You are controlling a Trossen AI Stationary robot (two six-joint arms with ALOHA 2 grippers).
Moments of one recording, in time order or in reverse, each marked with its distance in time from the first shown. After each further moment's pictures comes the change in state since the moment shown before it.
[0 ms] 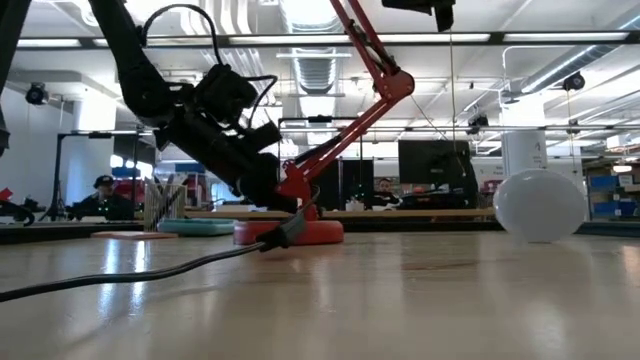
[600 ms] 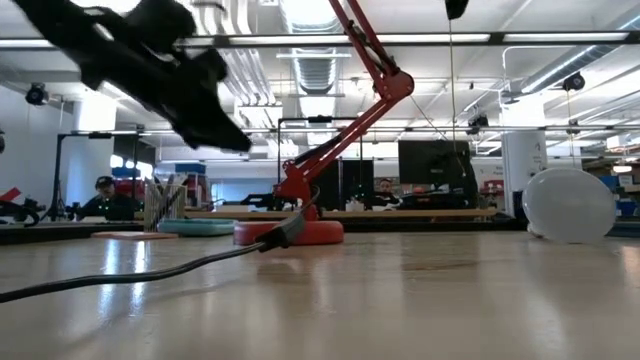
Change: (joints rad) left arm -0.145 -0.542 -0.111 -0.410 0.010 -0.108; right arm 0.170 -0.096 -0.084 -0.034 0.000 -0.072
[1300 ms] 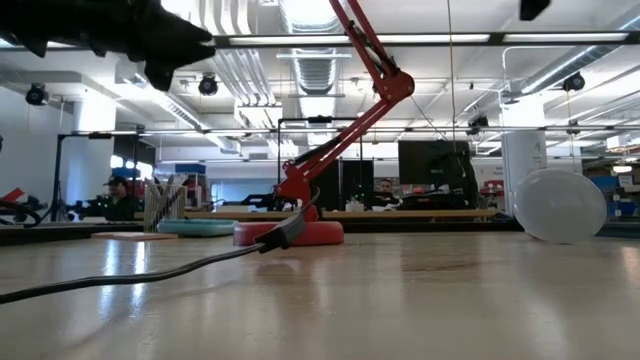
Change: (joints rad) left arm -0.088 -0.561 -0.098 0.005 0.001 -0.105; right arm 0.169 -0.509 -0.321 -0.037 0.001 -0.031
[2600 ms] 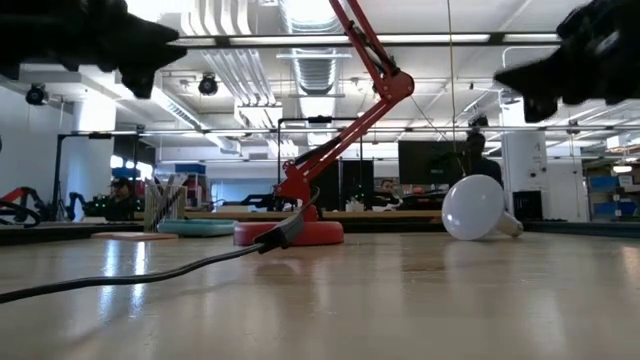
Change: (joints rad) left arm -0.002 -0.258 -0.135 -0.016 0.093 0.051; right arm -0.002 -0.243 -0.577 0.340 -0.003 0.120
